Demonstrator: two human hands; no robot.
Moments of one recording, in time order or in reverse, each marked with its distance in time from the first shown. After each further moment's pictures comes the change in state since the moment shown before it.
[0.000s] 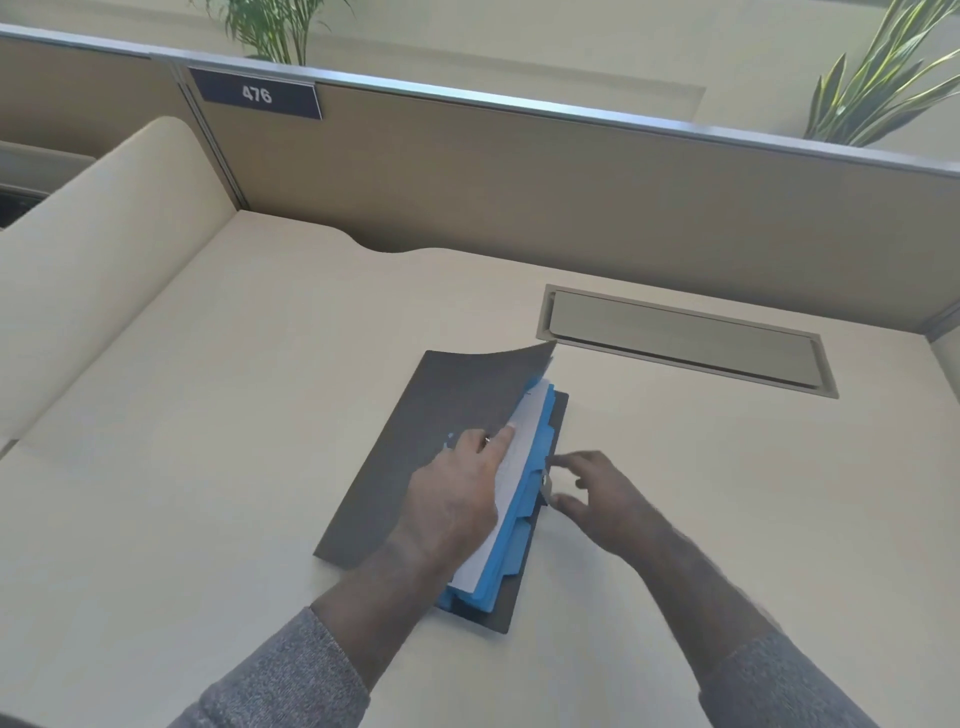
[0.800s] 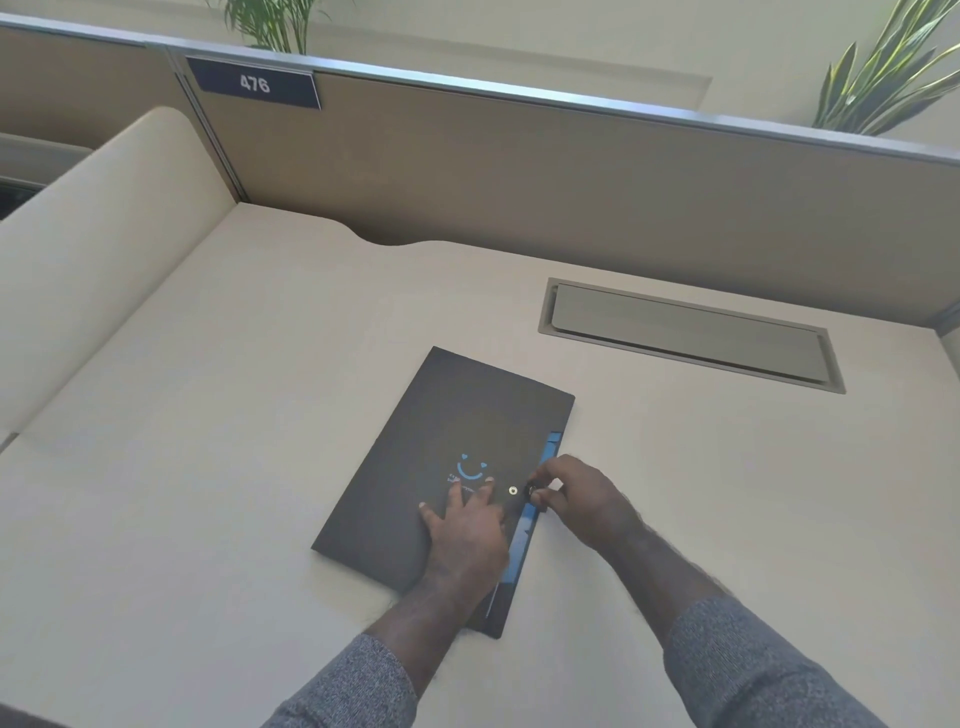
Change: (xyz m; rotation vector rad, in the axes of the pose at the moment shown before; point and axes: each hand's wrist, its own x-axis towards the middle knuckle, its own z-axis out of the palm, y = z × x) left_hand -0.007 -0.005 0.097 0.040 -0.310 -0.156; right_hand 0.021 0.002 0.030 0.088 -0.028 0.036
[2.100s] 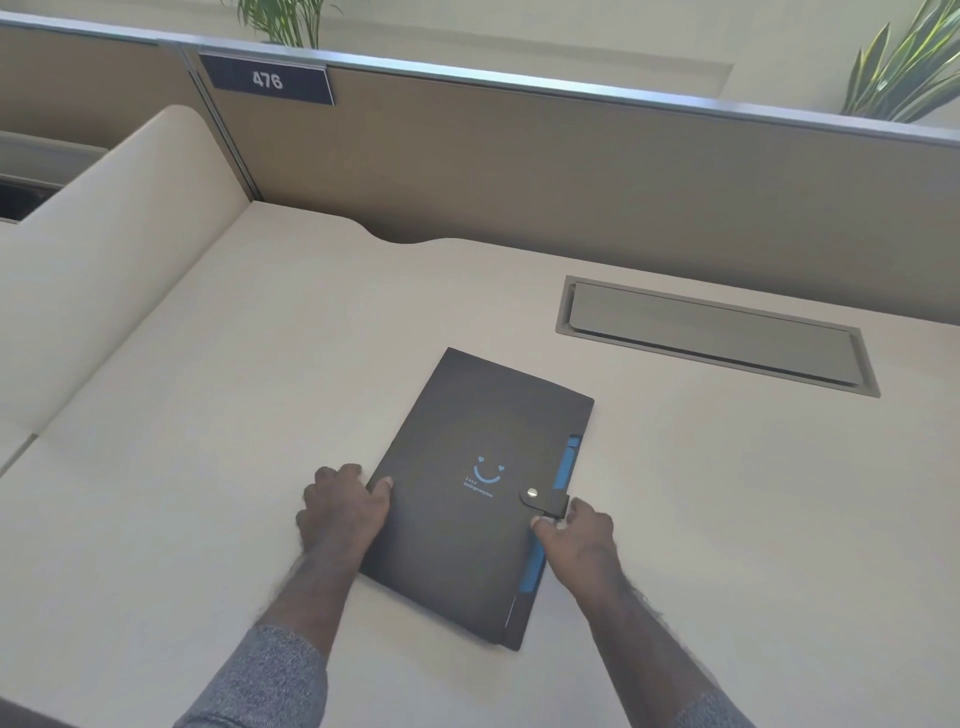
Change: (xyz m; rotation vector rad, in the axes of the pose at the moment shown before) left_hand 0.009 -0.136 -0.044 -0.270 0.227 -0.648; right_hand -0.018 -0.023 0.055 0.306 0.149 0.536
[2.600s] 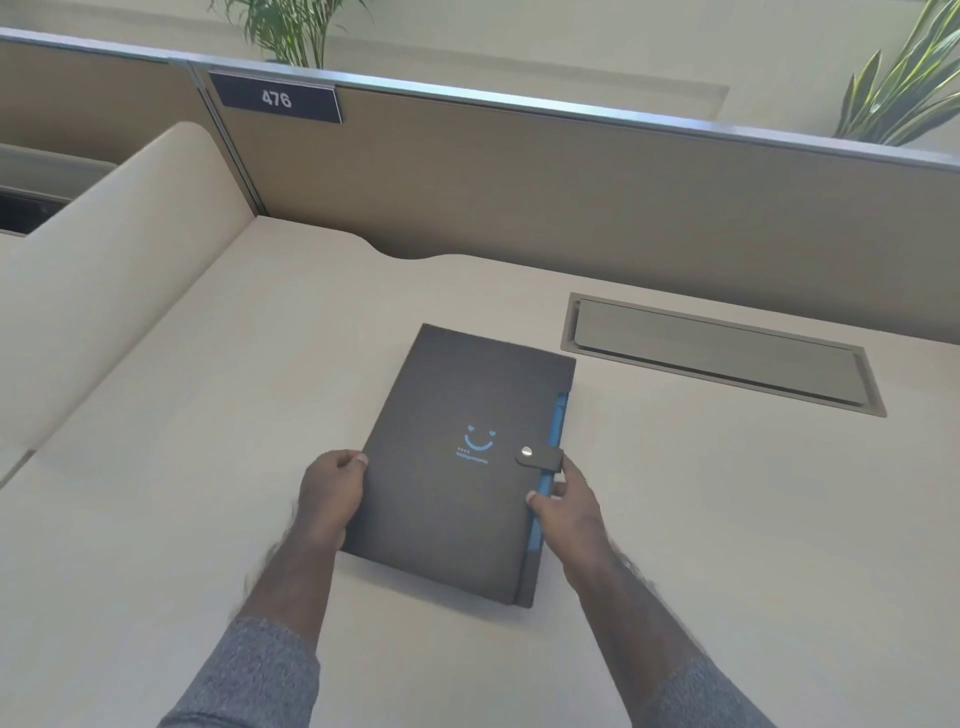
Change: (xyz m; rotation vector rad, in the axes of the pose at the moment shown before) left_hand 0.046 0.000 -0.017 -0.801 -0.008 -0.030; right_hand 0.004 -0.053 -0.005 0.392 -0.063 -0.183
